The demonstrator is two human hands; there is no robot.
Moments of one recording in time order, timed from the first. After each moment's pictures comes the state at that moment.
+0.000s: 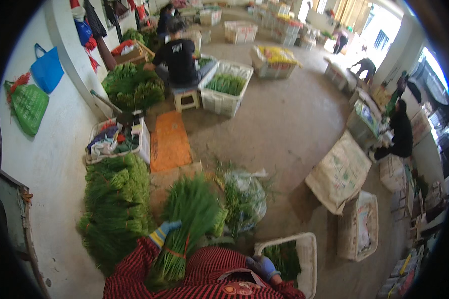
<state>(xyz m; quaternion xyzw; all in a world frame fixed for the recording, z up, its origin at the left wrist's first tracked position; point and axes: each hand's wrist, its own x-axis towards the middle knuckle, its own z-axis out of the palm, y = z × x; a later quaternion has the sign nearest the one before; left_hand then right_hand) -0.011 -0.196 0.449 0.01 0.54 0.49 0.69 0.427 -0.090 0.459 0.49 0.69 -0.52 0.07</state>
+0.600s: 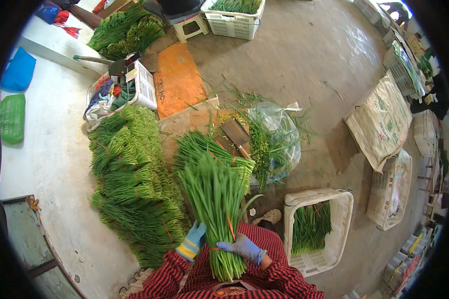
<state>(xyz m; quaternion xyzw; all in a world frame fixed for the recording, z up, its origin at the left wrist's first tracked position) 0.100 -0.260 0.339 -0.12 0.55 0.56 0.61 0.273 -0.126 0.373 0.40 0.45 -0.78 0.17</state>
